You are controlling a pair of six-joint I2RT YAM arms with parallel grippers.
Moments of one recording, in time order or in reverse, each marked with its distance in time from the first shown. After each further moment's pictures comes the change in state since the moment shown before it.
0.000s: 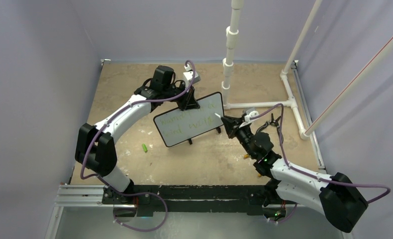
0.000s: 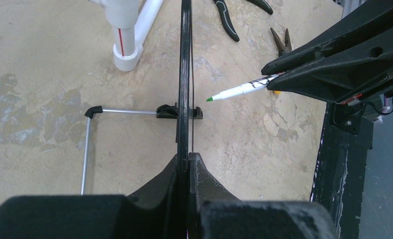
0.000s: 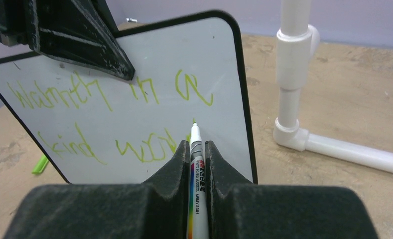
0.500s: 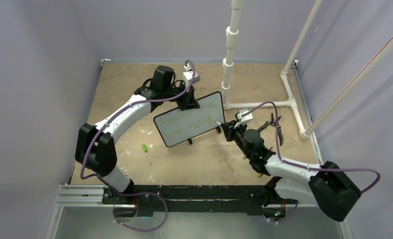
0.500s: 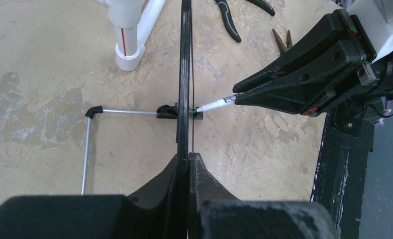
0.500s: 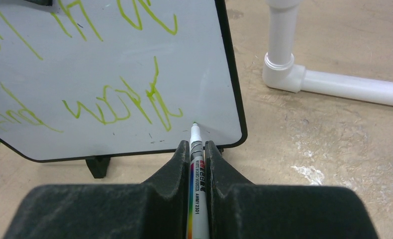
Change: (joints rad) left arm 0.000 -0.001 -0.002 0.008 -0.015 -0.015; right arm 0.000 0.138 0.011 -0.121 0.061 0.080
